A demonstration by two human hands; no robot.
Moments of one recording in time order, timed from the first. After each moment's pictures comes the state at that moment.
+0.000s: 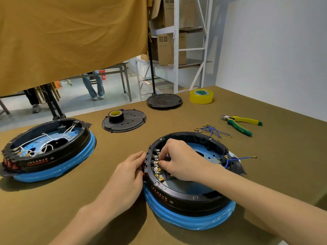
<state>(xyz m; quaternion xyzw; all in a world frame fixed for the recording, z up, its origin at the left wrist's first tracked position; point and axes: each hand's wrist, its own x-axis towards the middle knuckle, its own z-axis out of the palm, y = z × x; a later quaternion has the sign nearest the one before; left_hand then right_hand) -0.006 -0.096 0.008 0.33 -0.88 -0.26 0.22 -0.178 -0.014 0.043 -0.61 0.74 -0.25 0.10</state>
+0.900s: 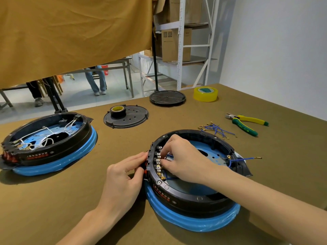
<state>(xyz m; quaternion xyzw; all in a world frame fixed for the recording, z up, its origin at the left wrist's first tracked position) -0.001 -0.092 -0.012 0.28 -0.81 -0.31 0.41 -0.177 -0.015 0.038 -0.62 0.74 -0.26 0.09</state>
